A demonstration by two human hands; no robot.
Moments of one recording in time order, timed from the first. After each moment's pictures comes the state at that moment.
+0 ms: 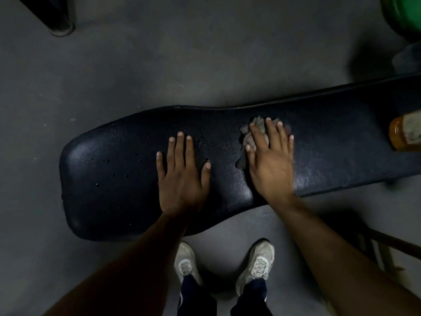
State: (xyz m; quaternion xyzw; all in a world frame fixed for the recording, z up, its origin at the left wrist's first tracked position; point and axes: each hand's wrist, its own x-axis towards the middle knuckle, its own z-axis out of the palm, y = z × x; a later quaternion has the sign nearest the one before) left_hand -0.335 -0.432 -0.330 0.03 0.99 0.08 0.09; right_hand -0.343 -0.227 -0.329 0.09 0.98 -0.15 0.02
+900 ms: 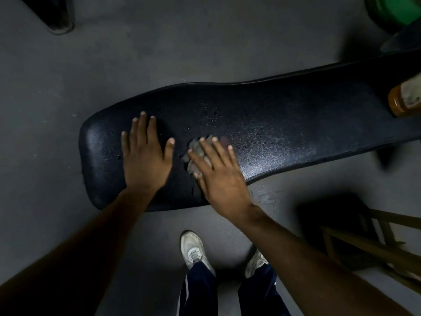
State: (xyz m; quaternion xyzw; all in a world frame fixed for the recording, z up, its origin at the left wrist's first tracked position) left_hand -0.336 -0.559 -0.320 0.02 0.99 0.09 0.05; right_hand -0.258 -0.373 -0.325 -0.09 0.98 -0.17 0.04
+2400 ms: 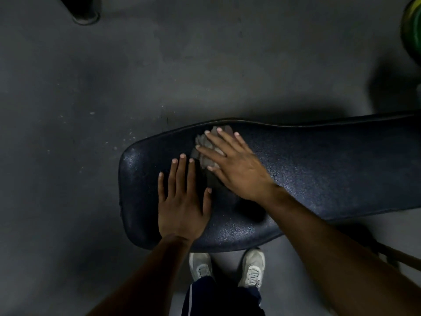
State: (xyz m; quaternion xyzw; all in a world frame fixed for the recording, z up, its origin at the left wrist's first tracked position) left_hand -0.328 -0.579 -0.323 0.02 0.99 0.08 0.09; right_hand -0.411 -0.403 -0.320 -0.25 0.96 -0.13 0.09
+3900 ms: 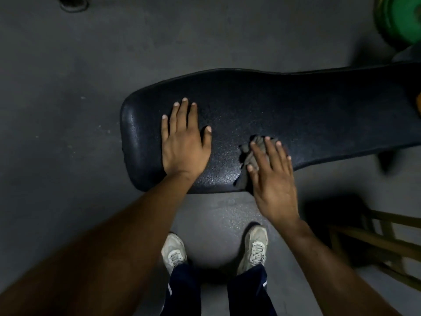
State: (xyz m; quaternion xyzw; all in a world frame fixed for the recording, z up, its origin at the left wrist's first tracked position) left_hand -0.324 -0.589 -0.328 0.04 0.98 0.17 0.02; right_hand -0.211 -0.395 -0.314 0.07 0.98 -0.17 0.06
